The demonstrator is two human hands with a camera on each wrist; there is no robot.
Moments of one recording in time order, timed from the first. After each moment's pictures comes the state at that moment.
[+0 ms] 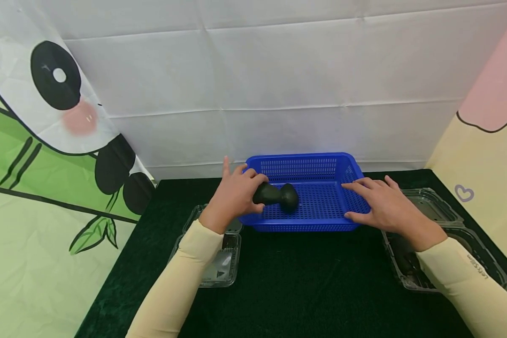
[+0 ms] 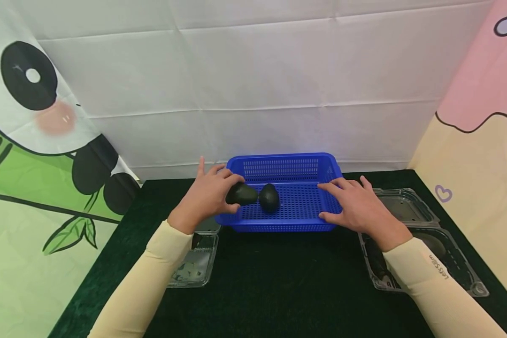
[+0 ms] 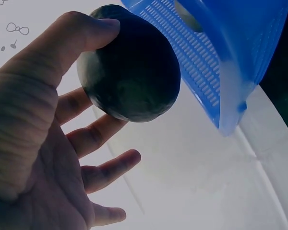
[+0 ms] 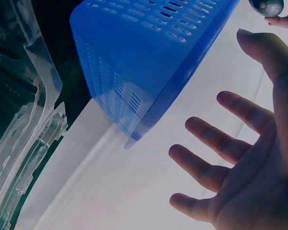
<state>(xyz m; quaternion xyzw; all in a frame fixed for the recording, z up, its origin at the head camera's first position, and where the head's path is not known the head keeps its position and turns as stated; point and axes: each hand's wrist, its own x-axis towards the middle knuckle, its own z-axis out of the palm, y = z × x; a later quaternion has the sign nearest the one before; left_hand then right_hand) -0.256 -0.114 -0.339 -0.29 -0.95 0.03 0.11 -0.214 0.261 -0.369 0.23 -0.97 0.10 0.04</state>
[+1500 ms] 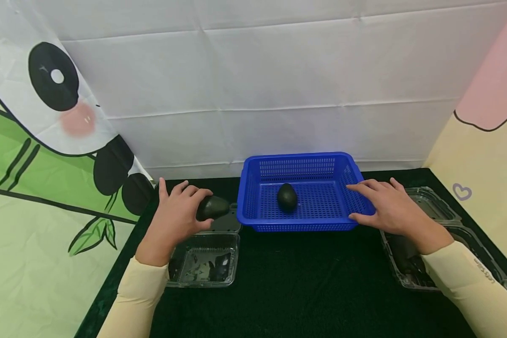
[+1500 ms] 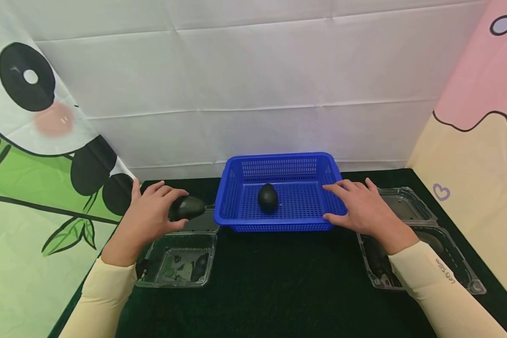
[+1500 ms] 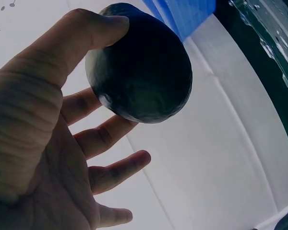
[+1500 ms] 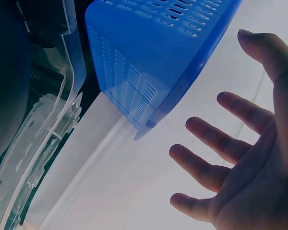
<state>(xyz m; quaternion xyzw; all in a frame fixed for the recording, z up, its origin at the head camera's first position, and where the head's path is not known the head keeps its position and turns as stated) -0.204 -0.225 -0.347 -0.21 -0.96 -0.01 0.17 -0.206 0.271 -0.372 0.21 -0.97 0.11 0.03</state>
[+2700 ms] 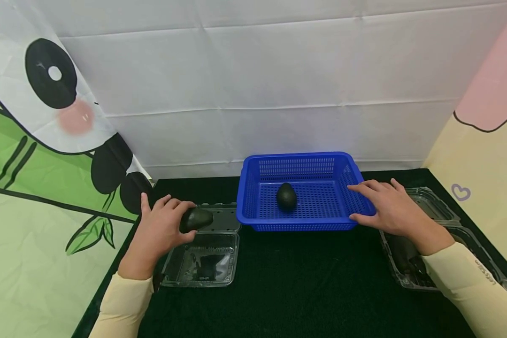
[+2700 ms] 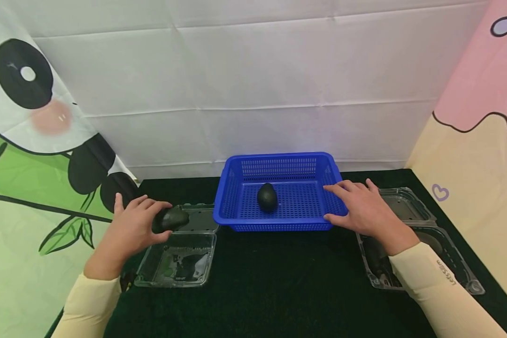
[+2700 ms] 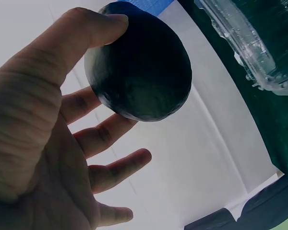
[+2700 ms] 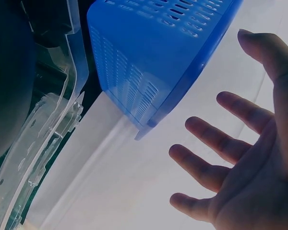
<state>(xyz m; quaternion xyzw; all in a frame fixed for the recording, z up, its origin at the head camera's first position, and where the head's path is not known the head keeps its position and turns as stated) -0.189 -0.262 -0.368 -0.19 -0.97 -0.02 0.16 -0.205 0.275 -0.375 0.21 -0.97 0.11 0.04</state>
